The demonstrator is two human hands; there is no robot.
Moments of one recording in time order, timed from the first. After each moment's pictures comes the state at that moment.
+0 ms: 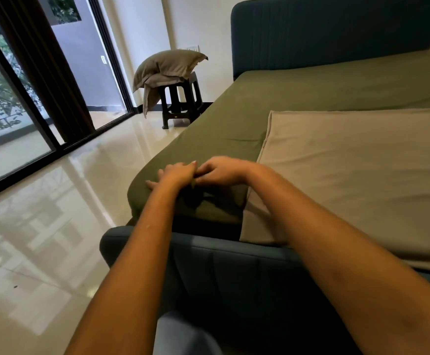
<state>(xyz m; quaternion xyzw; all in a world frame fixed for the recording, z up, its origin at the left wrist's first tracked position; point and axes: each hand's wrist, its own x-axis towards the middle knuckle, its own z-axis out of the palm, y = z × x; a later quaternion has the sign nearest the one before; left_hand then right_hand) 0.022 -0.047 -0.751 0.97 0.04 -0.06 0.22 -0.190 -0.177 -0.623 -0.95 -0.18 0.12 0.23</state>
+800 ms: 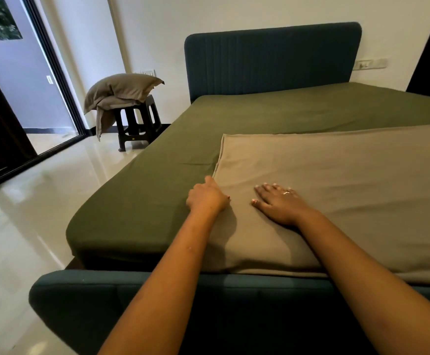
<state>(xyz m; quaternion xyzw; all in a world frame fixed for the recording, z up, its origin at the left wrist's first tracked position) -0.178 -0.203 -0.656 0.98 -0.09 -0.05 0.17 -0.254 -0.366 -0.680 -0.99 0.12 0.05 0.07</state>
